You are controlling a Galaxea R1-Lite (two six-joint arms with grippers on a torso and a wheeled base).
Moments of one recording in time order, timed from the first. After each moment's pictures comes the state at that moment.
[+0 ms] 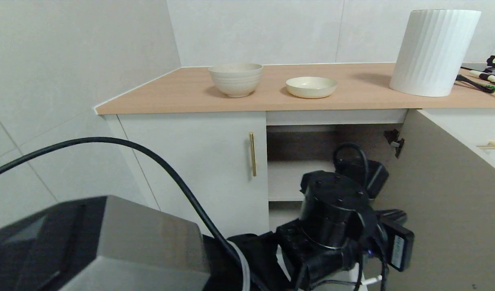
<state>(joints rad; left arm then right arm) -1.07 2.16 -1.22 -0.81 -0.07 -0.33 0.55 0.74 -0.14 -0.41 0.76 0.25</state>
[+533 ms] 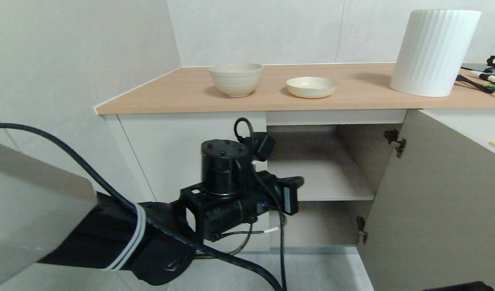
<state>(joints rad) -0.76 1.95 -0.93 -0.81 -0.14 -0.34 0.55 0.95 -0.27 -0.41 0.75 0.25</state>
